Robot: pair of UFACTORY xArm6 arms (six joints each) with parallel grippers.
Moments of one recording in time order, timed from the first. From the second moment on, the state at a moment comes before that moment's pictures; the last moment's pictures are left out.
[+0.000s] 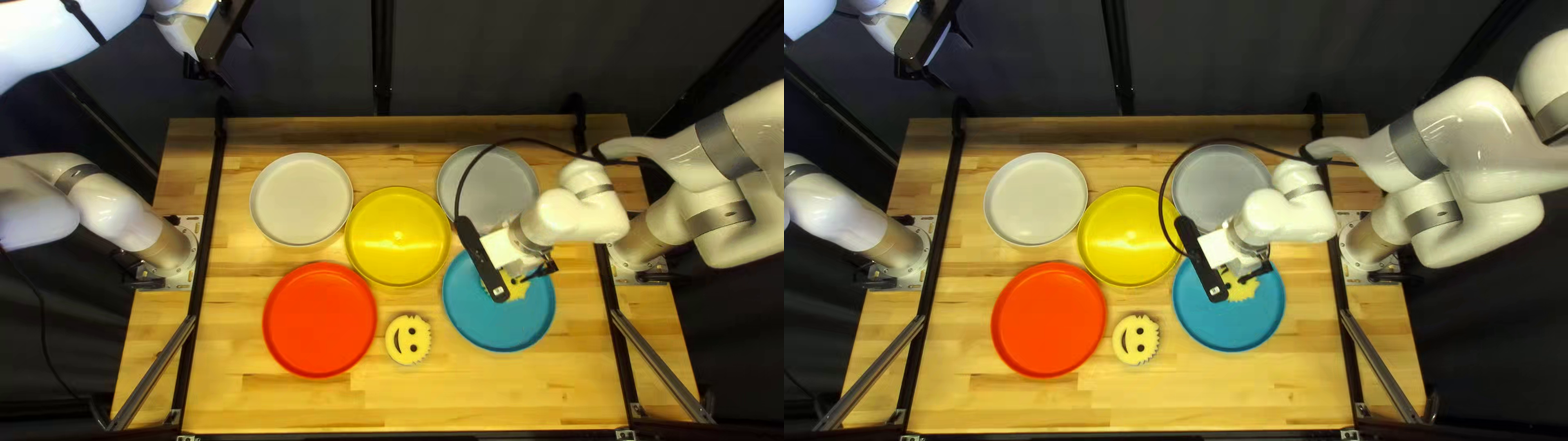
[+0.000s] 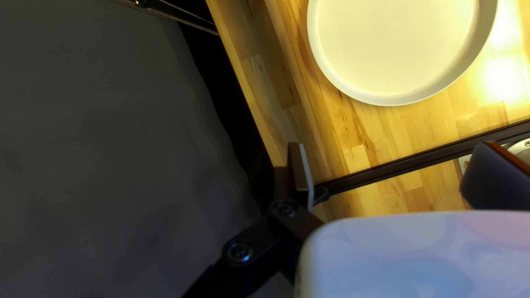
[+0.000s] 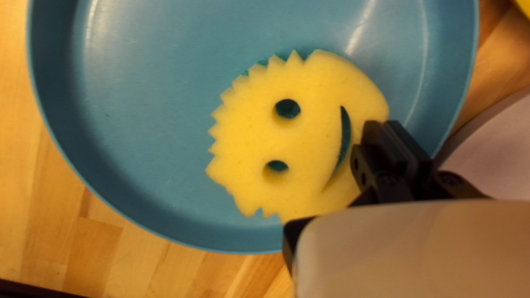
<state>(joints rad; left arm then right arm) 0.97 -0.67 -0.83 -0.21 1.34 1.42 0.11 -0.28 -0.33 -0.09 0.53 -0.23</state>
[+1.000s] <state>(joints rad) 0.97 -0.67 -0.83 -0.21 1.34 1.42 0.29 -0.14 -0.46 -0.03 0.55 -0.05</state>
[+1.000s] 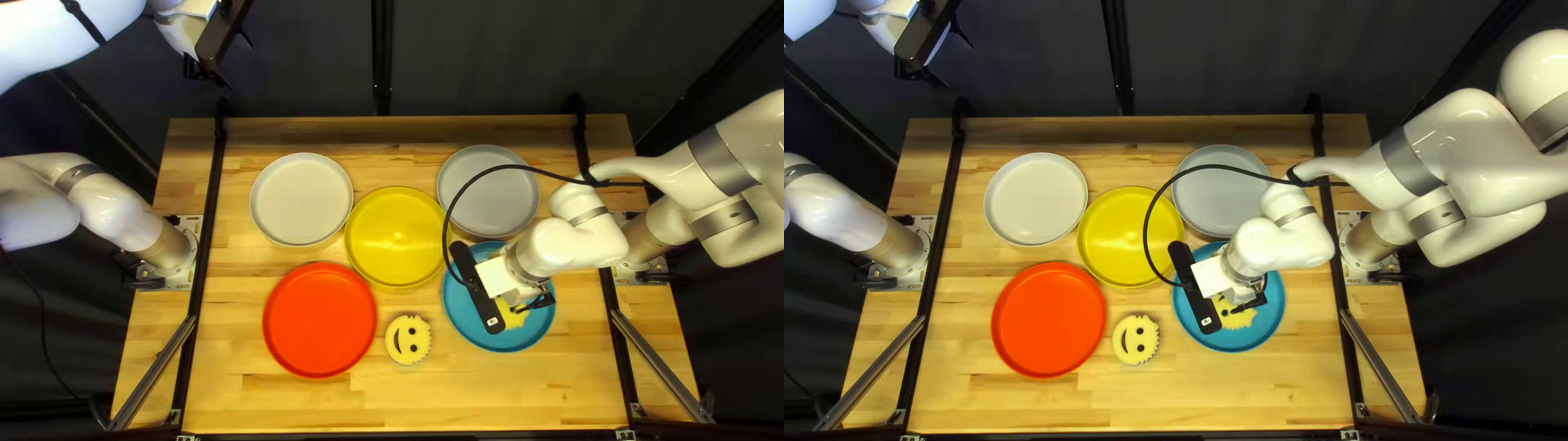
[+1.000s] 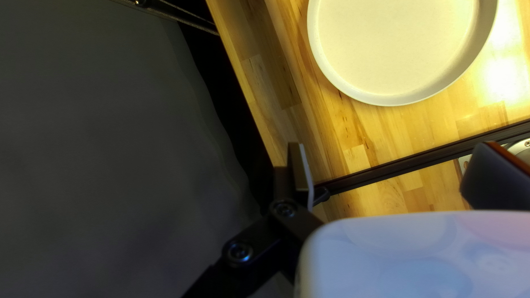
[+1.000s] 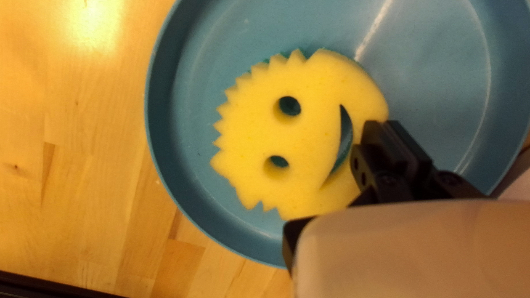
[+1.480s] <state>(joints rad) 0.97 -0.67 -0.83 -0.21 1.34 1.42 0.09 -0.19 -0.40 0.01 0.57 -0.23</state>
